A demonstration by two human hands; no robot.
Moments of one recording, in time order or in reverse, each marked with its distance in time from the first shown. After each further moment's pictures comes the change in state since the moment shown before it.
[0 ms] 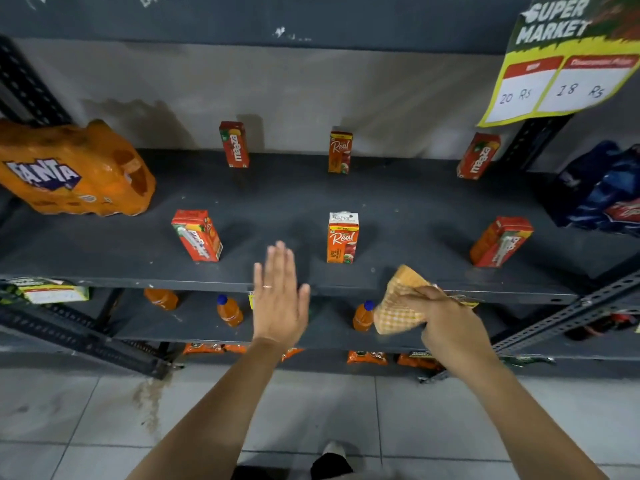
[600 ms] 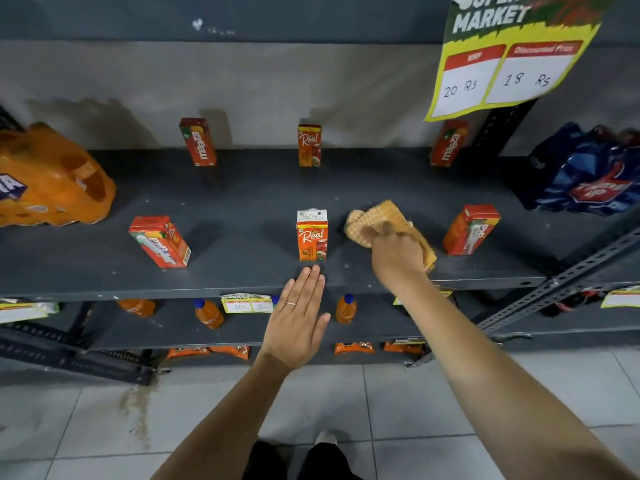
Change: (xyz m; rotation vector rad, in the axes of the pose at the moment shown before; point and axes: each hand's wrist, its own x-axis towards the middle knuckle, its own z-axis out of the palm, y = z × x) left_hand -0.020 0.041 0.029 -0.009 -0.218 0.336; right_hand 0.107 -0.015 -0.011 -0.227 -0.055 0.121
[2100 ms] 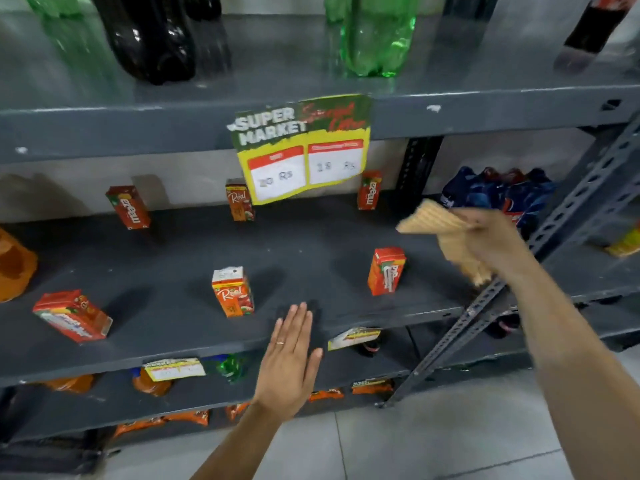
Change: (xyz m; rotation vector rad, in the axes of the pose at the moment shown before) left_hand 0.057 0.097 -0.004 -0.181 0.075 0.026; right_hand -0.028 0.253 -0.081 0.941 0.386 0.209
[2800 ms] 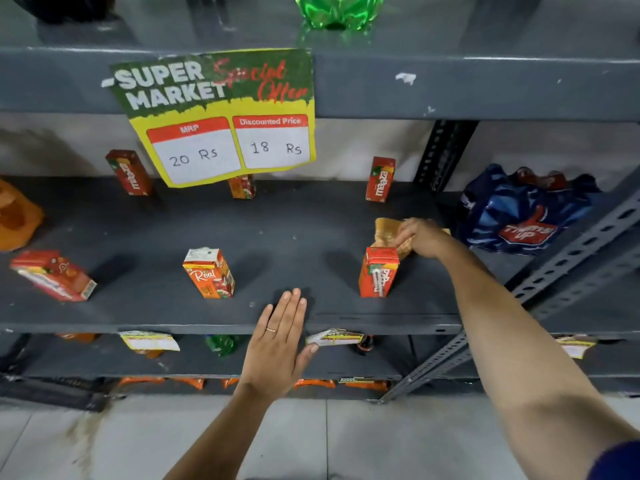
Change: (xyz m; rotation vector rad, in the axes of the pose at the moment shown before) left_hand 0.021 0.014 0.041 0.311 -0.090 -0.095; right_hand 0.120 0.063 0.097 -0.419 -0.534 -0.092
